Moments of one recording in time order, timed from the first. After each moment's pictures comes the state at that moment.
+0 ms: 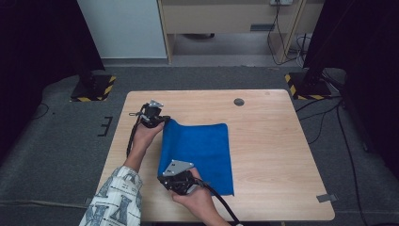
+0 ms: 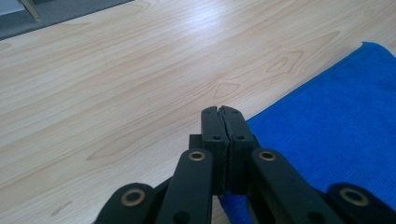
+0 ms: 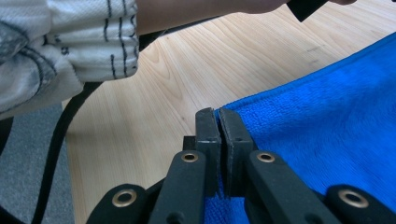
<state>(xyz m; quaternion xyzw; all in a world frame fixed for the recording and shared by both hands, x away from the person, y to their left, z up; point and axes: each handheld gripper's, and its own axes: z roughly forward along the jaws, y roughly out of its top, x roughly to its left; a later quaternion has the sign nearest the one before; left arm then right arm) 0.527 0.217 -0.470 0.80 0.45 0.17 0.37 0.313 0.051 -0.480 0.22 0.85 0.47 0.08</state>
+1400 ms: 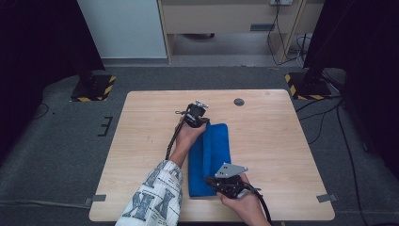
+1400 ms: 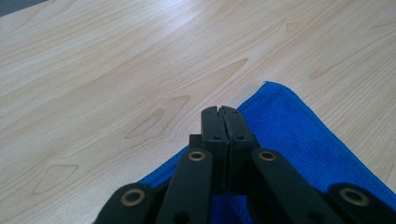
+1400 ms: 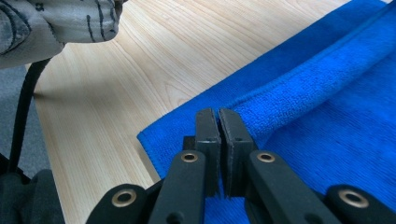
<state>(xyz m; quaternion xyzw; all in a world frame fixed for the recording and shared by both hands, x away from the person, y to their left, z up) 0.541 0.070 -0.484 0.83 0.42 0.14 0.35 0.307 -0.086 -0.490 0.29 0.84 0.45 0.09</state>
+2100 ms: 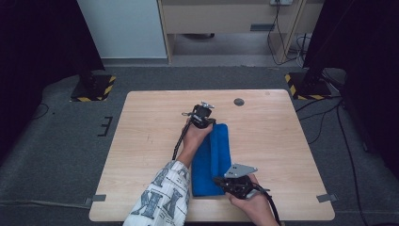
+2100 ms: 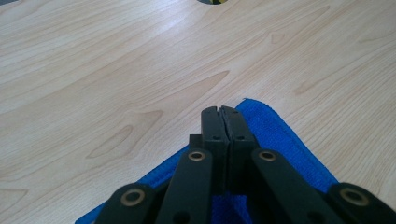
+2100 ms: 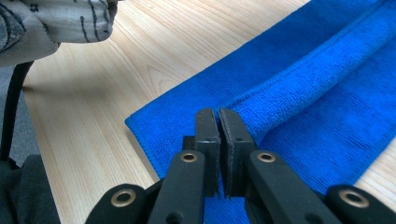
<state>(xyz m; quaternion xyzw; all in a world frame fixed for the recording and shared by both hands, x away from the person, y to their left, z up) 0.543 0.046 -0.491 0.82 0.42 0.13 0.37 0.306 -0.112 -0.493 0.31 0.84 0.44 0.09</state>
